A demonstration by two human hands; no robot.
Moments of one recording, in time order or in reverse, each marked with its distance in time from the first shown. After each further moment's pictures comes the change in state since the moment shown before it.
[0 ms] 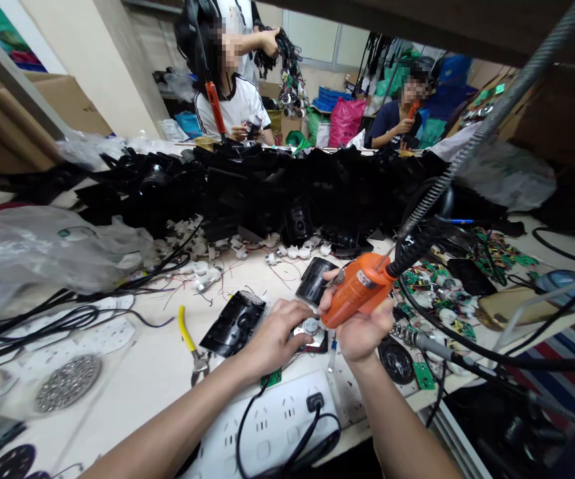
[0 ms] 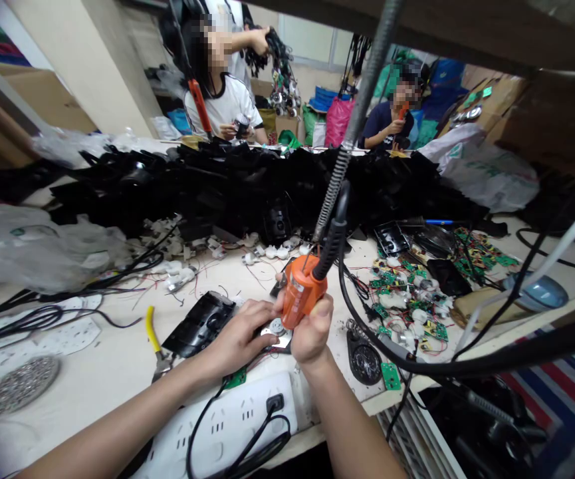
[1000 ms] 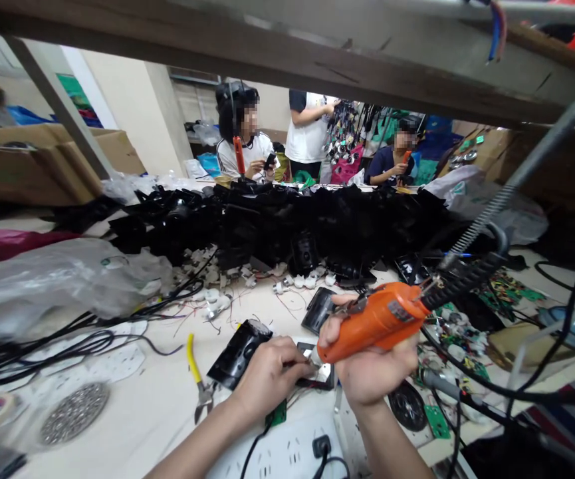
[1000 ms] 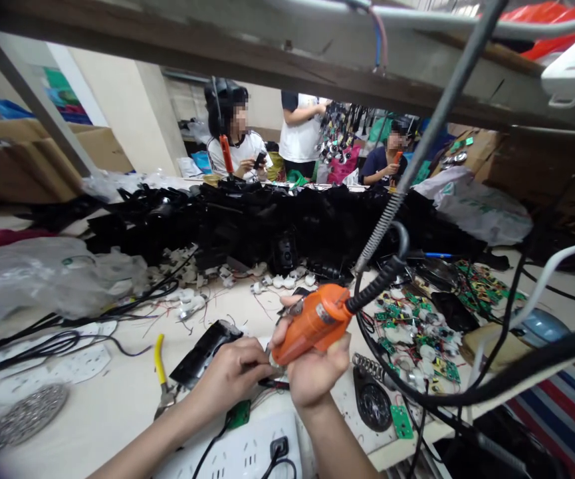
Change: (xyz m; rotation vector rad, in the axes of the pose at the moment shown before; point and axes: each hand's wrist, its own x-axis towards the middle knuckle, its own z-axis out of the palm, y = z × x) left_hand -0.013 0.020 -0.019 -0.070 0.124 -0.148; right_hand -0.004 -0.028 0.021 0.221 -0.047 0.080
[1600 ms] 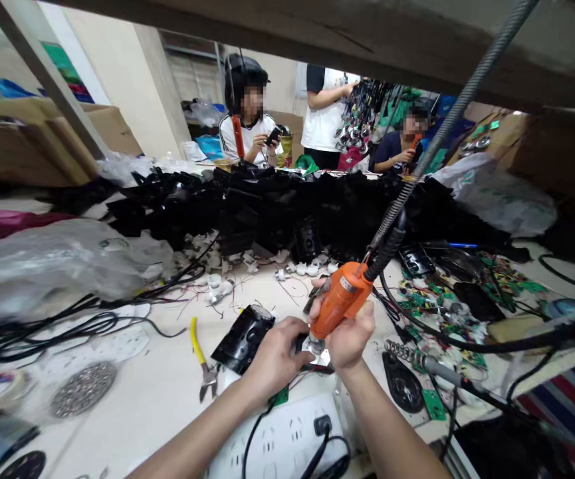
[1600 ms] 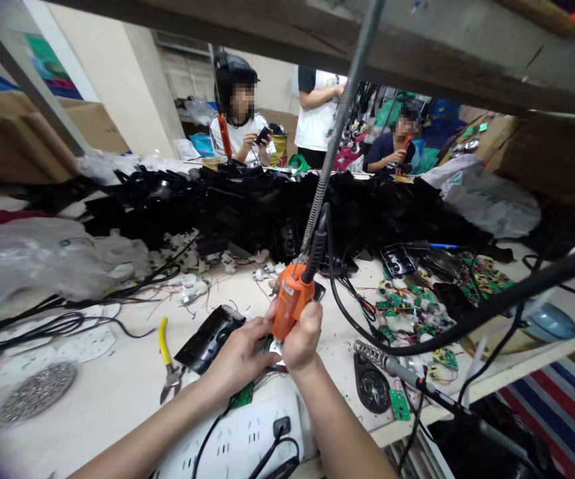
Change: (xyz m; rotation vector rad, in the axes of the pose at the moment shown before) left_hand 0.006 -0.006 0.014 -0.052 0.032 -0.082; right_hand 0.010 0.042 -0.009 -0.164 -0.044 0.006
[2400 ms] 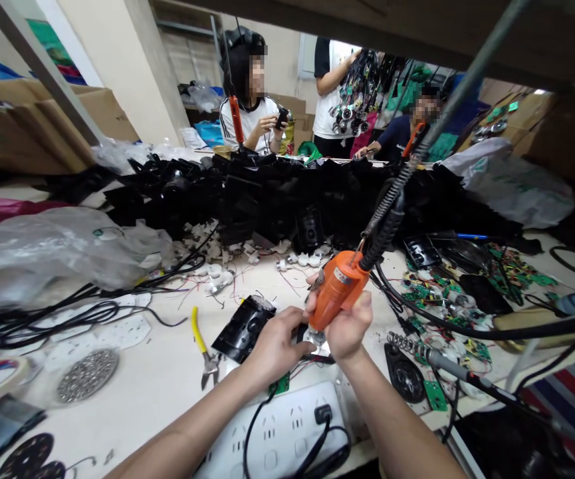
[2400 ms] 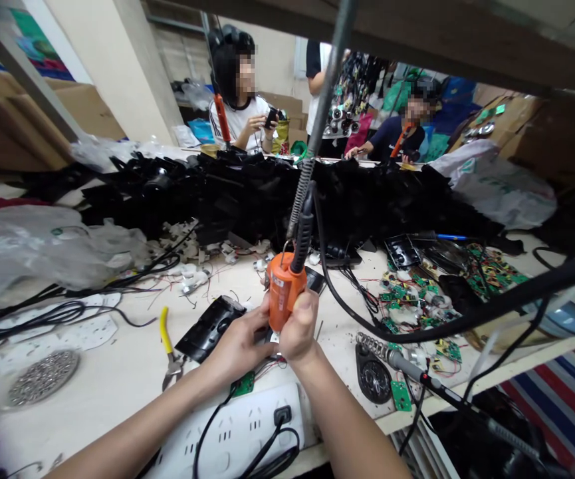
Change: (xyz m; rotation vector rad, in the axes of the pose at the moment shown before) left_hand 0.002 -0.003 -0.001 -0.030 0.001 0.031; right_hand 0.003 0.003 -0.001 -0.041 -0.066 0.031
